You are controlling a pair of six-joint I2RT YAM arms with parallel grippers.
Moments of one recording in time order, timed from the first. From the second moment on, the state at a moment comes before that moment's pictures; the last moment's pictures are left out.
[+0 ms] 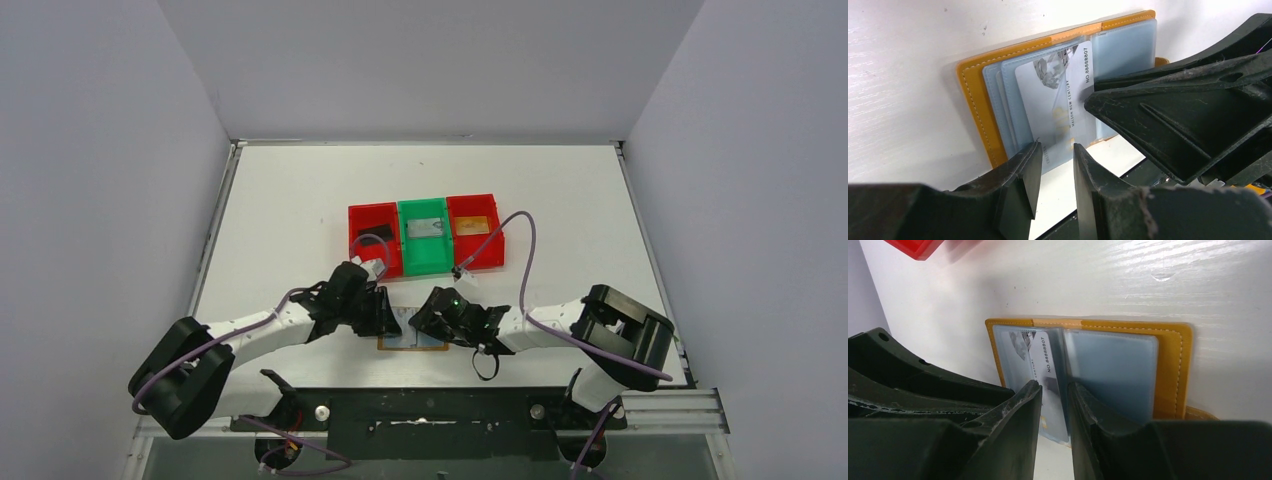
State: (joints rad) left arm -0.68 1.28 0.48 -0.11 0.28 -0.75; right arm 1.04 1.57 0.59 0.21 0.20 1.27
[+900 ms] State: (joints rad) left arm -0.68 1.27 0.48 -0.12 0.25 -0.77; right arm 1.03 1.56 0.51 0.33 0.16 1.30
